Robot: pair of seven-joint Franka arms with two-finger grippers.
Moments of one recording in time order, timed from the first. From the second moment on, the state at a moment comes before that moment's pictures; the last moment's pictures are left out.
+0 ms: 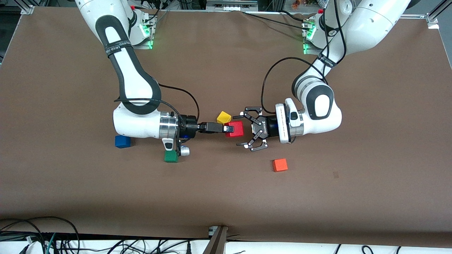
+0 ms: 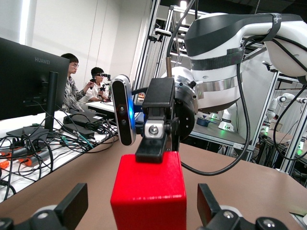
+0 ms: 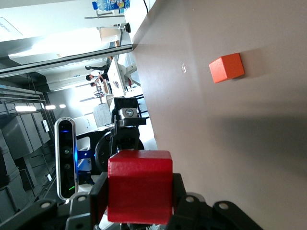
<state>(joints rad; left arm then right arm) 0.00 0.63 -0.49 -1.69 -1.71 2.21 2.13 0.49 0.66 -0.04 -1.42 1.51 2.07 -0.18</state>
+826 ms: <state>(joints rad) 0.08 0.53 -0.48 -1.68 -1.35 2.20 1.68 0.41 0.65 -0.06 -1.40 1.40 1.99 -0.18</state>
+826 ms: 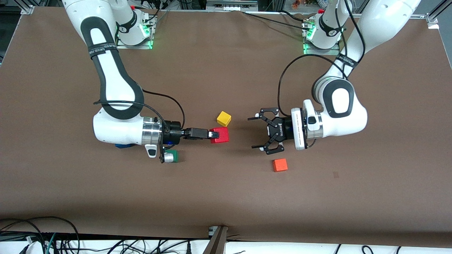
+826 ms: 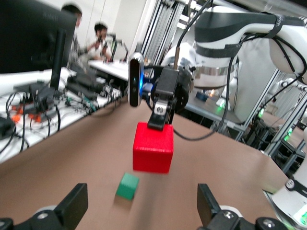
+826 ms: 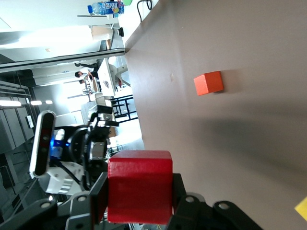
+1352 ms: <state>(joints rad) 0.13 0.43 -0.48 -1.68 -0.81 2.04 1.15 0.36 0.61 -0.11 -1.39 1.05 1.90 -0.19</state>
